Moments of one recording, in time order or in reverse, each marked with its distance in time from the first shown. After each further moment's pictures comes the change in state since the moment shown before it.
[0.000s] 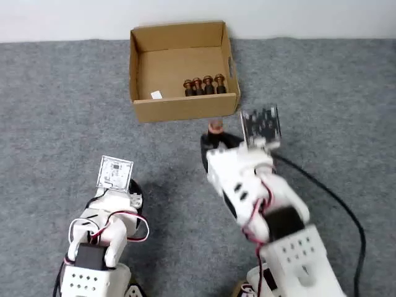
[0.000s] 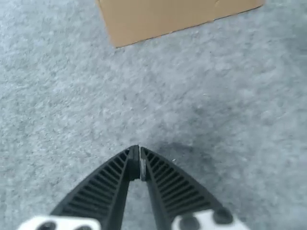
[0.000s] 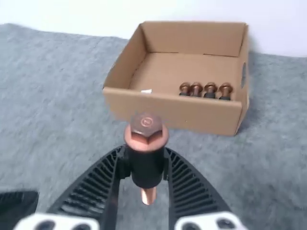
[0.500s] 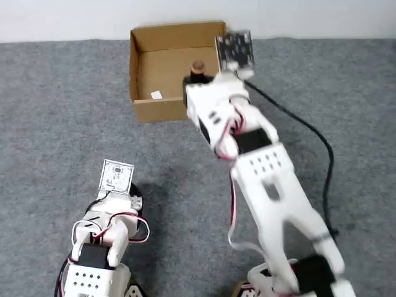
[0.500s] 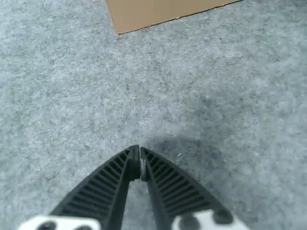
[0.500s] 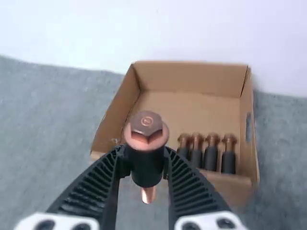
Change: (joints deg) left arm -0.5 0.0 4.7 -3.8 -0.3; right arm 1.9 43.4 -37.0 -9.3 -0.2
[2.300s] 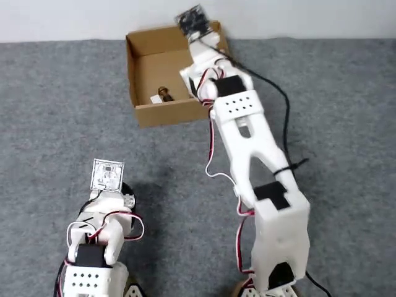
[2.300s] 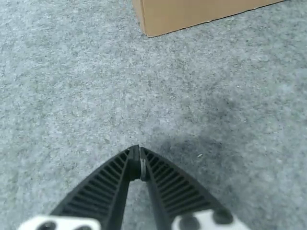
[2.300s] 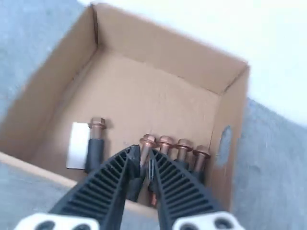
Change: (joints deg) left arm -4.7 0.0 0.0 0.0 0.0; right arm 2.6 37.0 -42.8 19.0 19.4
